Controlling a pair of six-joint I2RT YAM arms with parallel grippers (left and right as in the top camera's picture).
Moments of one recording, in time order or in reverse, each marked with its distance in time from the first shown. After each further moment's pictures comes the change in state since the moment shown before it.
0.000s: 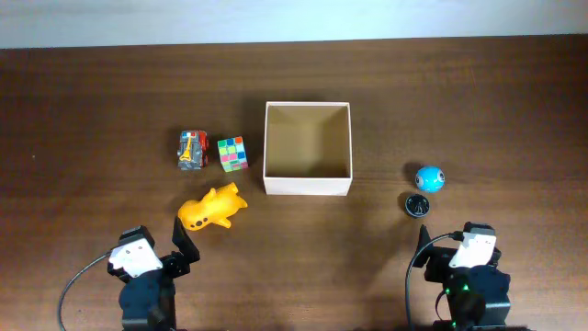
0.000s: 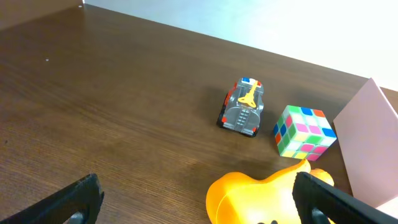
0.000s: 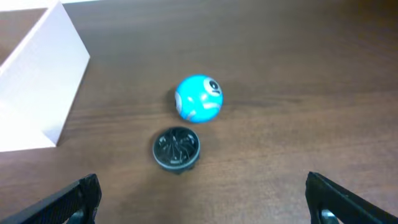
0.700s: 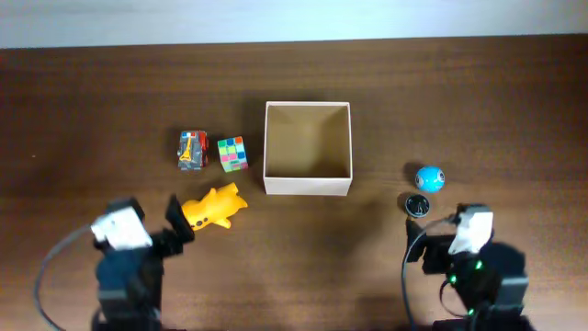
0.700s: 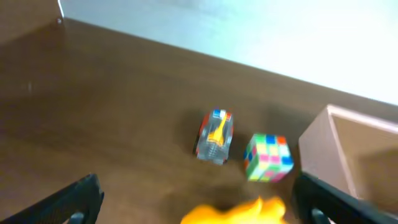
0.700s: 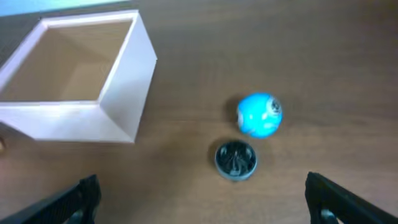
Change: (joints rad) left arm 0.000 0.409 0.352 0.011 0.066 0.000; right arm -0.001 0.346 0.274 -0.023 -0.218 0.000
